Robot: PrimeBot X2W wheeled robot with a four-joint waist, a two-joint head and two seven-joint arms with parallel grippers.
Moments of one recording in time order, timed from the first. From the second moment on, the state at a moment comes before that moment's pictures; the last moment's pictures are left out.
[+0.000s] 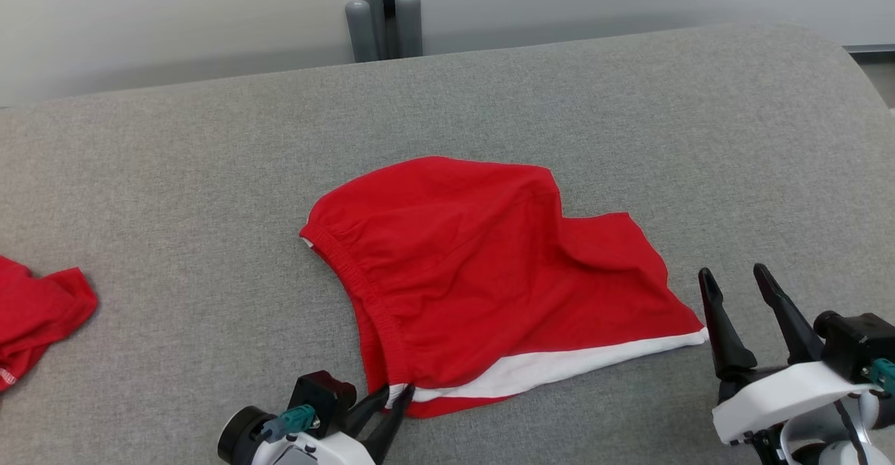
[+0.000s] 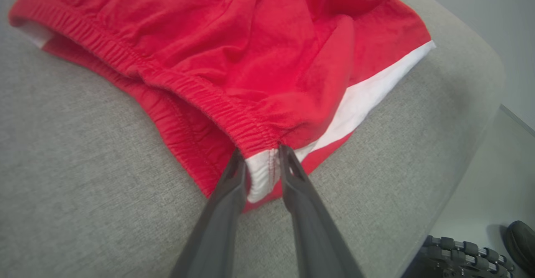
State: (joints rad) left arm -0.08 0.31 -0.64 0.07 -0.50 0.03 0.14; right arm -0.04 -0.05 0.00 0.03 0.23 0.13 -0.02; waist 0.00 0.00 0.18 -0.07
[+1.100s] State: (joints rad) left arm -0.21 0.32 -0.55 -0.03 -0.46 0.09 -0.03; right arm -0.20 -0.07 0.01 0.25 0.37 0.13 -0.16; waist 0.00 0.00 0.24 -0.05
